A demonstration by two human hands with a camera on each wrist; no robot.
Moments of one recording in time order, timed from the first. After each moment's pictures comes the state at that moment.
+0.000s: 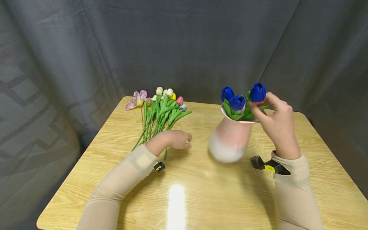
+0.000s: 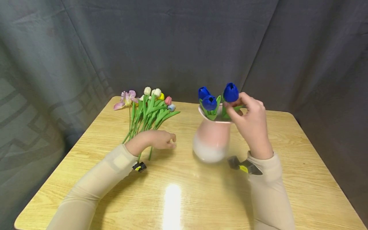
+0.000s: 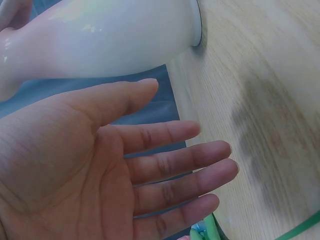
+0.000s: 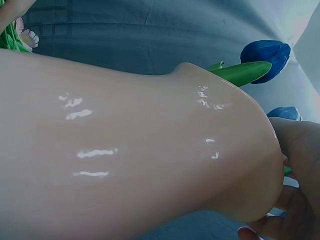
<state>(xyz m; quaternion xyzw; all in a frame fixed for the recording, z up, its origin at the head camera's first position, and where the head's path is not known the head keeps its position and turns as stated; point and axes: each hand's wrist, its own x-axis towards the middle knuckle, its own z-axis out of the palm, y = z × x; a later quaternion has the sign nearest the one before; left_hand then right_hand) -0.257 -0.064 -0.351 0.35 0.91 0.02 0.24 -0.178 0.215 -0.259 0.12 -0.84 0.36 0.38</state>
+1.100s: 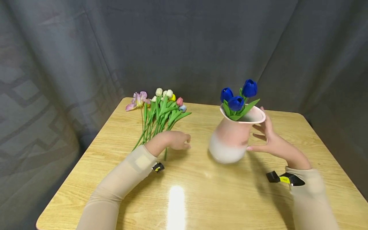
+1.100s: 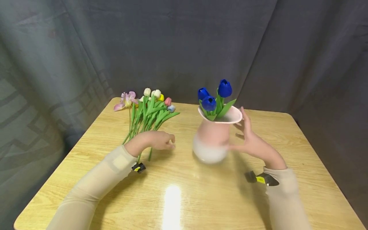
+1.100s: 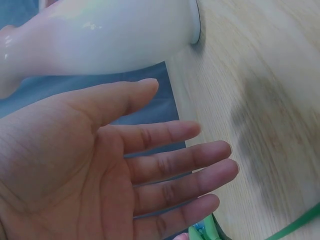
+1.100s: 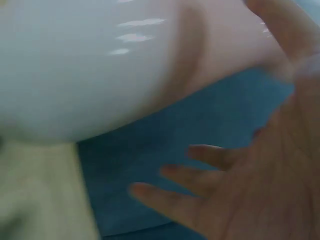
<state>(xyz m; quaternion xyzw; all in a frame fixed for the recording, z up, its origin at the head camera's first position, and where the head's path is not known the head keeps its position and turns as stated) -0.255 -0.067 -0.350 0.34 0.91 0.04 0.25 -0.178 0.276 -0.327 0.27 -0.84 0.46 0.03</state>
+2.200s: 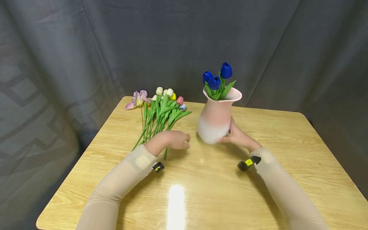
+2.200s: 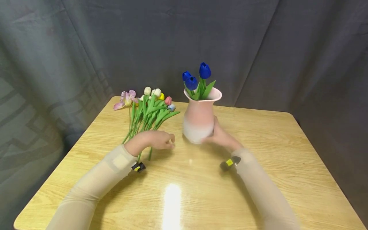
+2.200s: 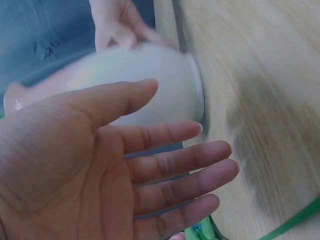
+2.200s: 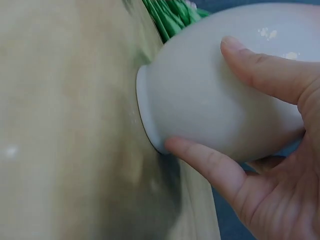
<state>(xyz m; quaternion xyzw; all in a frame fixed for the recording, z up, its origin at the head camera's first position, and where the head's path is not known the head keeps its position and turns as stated) -0.259 -0.070 -0.353 0.33 0.91 0.04 0.25 -0.266 0.220 -0.396 0.23 -0.82 0.52 -0.06</state>
